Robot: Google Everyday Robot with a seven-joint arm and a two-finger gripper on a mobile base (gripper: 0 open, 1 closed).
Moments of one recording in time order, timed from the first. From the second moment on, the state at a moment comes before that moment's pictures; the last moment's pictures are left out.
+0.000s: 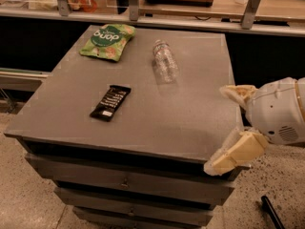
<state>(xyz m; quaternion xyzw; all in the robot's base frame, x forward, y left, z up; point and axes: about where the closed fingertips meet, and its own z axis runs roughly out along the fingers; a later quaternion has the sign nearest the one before) 0.386 -0.126 0.909 -0.54 0.74 0.19 0.35</state>
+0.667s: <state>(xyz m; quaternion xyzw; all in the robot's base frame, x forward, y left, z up) 0.425 -0.087 0.889 -0.49 0.73 0.20 0.43</state>
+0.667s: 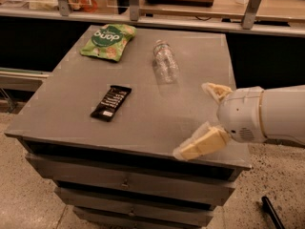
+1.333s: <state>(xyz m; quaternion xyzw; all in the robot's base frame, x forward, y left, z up) 0.498 -0.024 0.866 -0.49 0.68 0.22 0.50</state>
